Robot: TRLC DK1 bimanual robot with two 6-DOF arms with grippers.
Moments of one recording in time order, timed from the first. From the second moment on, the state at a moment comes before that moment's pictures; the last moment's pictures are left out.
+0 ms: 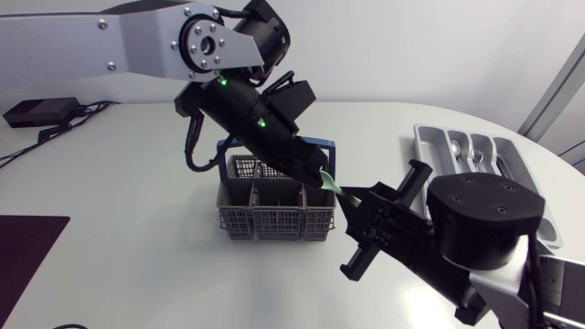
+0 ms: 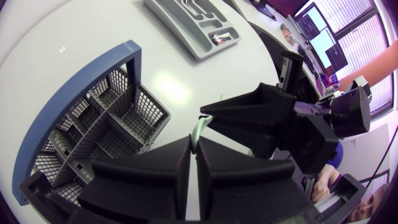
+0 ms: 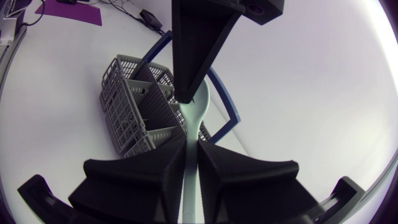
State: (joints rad) left arm -0.66 1.81 1.60 -0.91 0.53 0.10; right arm 0.84 1.08 0.40 0.32 0.33 -0.66
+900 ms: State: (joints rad) left arm -0.63 1.70 1.57 -0.69 0.55 0.10; right arm 0.76 0.94 0.35 0.18 0.22 -0.66
